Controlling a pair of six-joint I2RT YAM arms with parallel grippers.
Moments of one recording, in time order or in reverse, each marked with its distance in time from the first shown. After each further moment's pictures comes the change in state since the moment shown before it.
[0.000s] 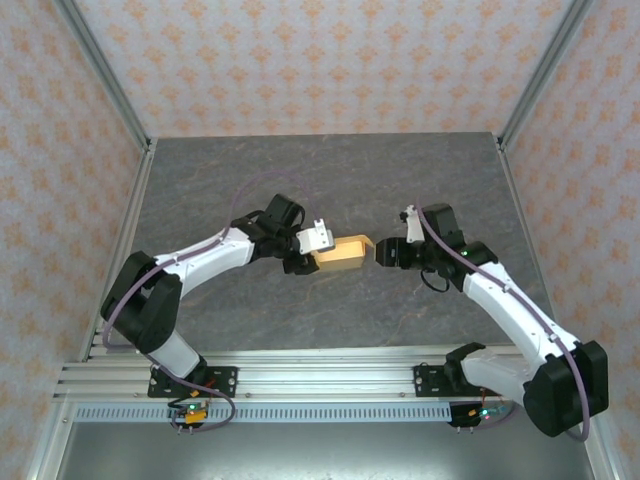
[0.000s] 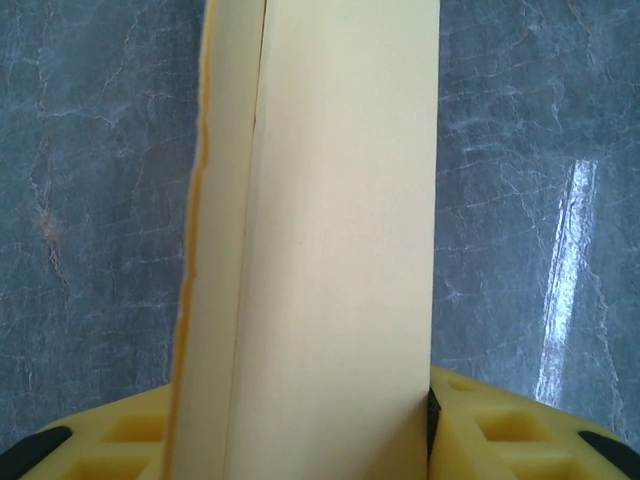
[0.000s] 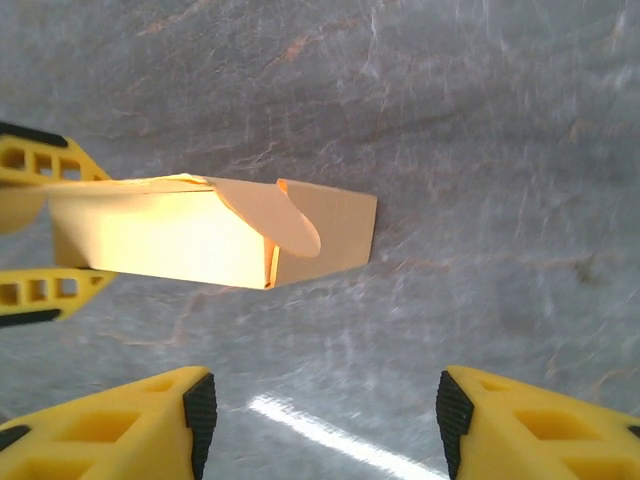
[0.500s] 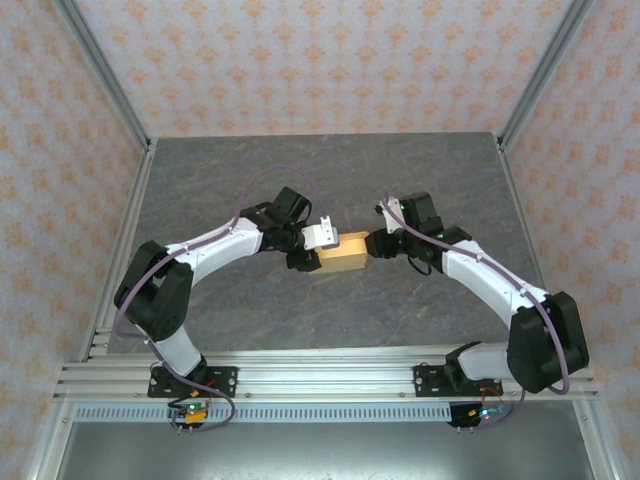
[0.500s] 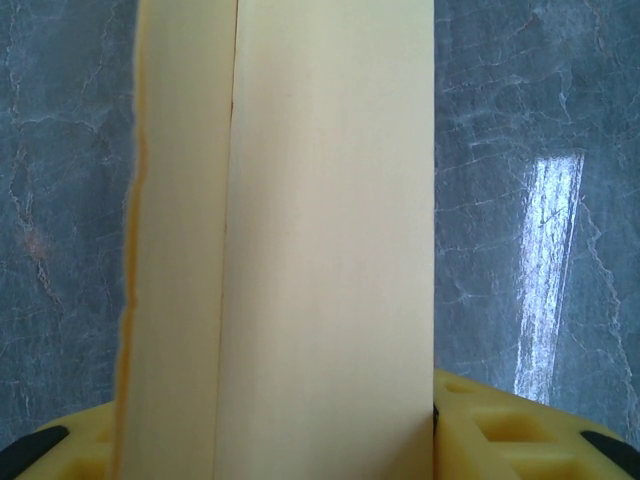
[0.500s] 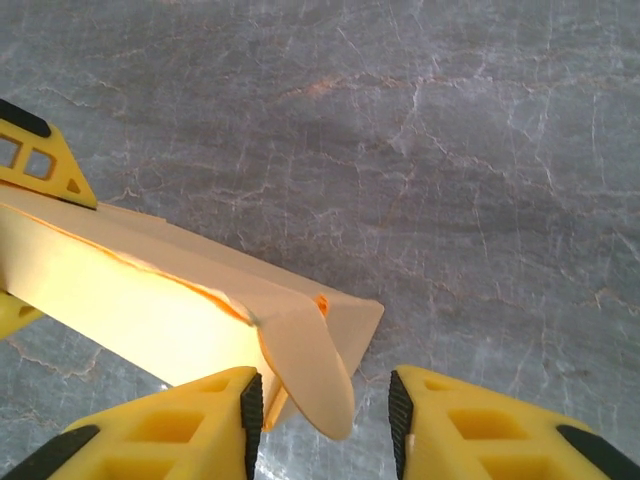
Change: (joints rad) left arm 0.002 0.078 0.102 -0.093 0.008 0.051; right arm 0.032 0.222 0.059 0.171 -0.001 -0.230
